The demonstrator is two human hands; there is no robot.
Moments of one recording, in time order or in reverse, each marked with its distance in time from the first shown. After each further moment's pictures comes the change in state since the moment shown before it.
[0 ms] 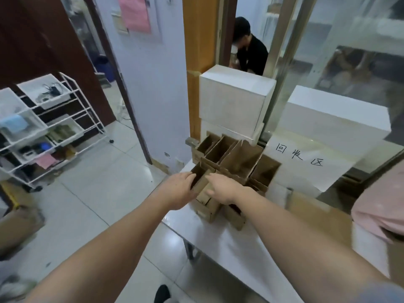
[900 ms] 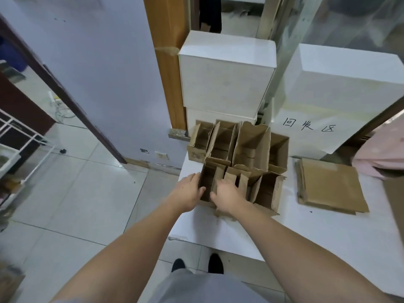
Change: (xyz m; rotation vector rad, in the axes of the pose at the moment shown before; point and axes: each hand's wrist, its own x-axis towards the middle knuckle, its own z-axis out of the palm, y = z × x) left_hand 0.112 -0.104 0.054 -0.225 -0.241 0.171; right_hand 0.105 -0.040 0.066 0.316 0.082 0.627
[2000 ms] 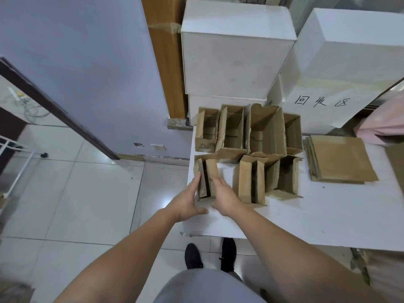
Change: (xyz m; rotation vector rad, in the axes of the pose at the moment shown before) left_hand -0.011 -0.095 0.005 -0.415 -0.355 0.077; right_hand 0.026 -0.056 0.069 0.327 -0.075 0.103
